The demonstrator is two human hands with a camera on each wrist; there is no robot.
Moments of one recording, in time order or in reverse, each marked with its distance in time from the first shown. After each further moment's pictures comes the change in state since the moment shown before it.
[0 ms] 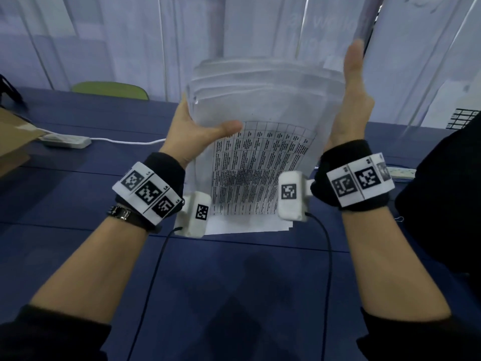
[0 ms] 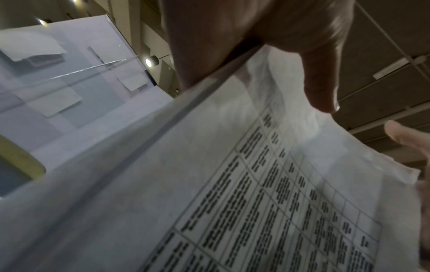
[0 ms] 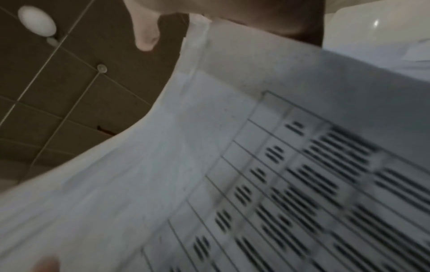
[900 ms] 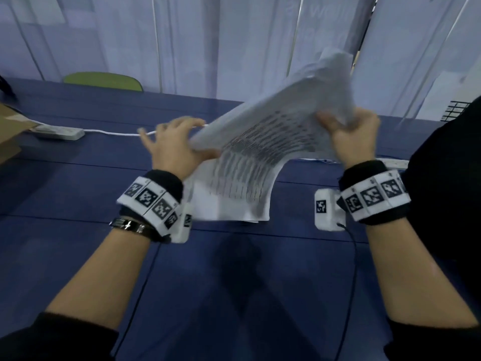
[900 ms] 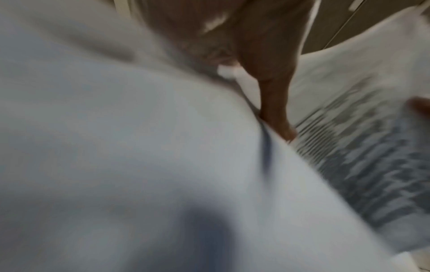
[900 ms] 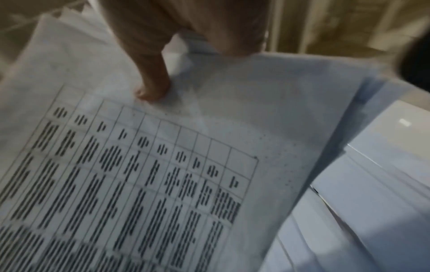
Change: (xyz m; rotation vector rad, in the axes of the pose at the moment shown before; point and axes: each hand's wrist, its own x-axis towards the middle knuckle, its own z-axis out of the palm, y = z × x) left_hand -0.026 -0.031 -0.007 1.105 0.148 -0.113; right_hand 0.020 0.038 -0.067 -0.584 -0.212 -0.314
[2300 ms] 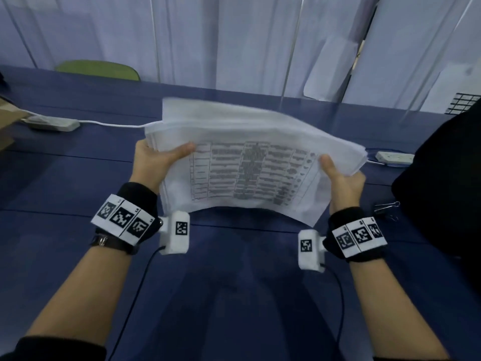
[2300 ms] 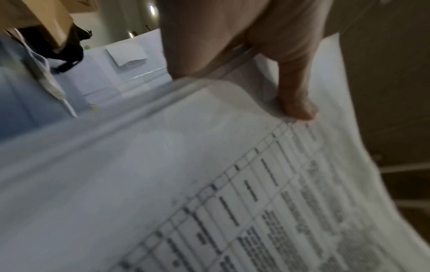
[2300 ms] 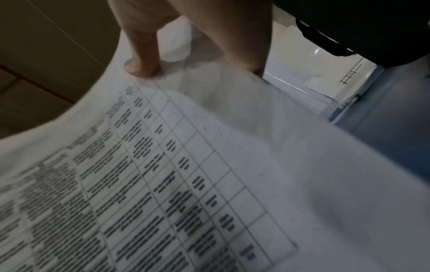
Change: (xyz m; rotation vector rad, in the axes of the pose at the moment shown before) left_hand -0.013 -0.046 0.011 -1.071 -0.101 -0.167; right_hand -0.060 0.067 0.006 0.473 0.186 0.482
